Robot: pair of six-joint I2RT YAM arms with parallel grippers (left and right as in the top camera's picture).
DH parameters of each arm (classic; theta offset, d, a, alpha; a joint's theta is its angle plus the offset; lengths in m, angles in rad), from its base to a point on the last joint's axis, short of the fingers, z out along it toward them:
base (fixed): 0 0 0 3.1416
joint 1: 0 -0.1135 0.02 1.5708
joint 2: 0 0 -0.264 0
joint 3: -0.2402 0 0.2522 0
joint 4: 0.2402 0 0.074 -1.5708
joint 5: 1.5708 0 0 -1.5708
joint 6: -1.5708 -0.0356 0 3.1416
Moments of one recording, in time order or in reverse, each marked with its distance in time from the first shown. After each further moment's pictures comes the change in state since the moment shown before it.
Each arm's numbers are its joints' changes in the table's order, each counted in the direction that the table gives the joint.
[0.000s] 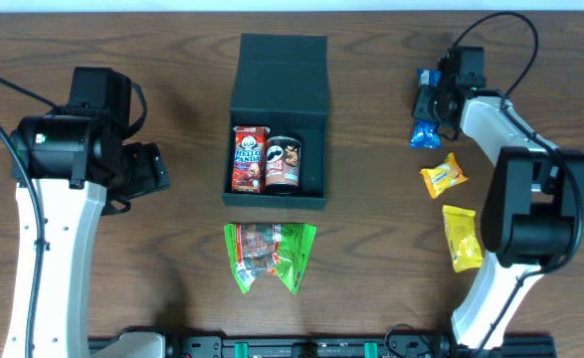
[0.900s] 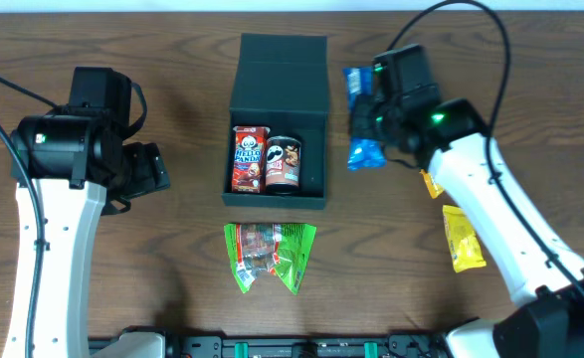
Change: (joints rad) left arm 0.000 0.000 0.000 0.000 0.000 0.000; right arm -0.445 -0.472 0.002 0.365 0.000 -0.269
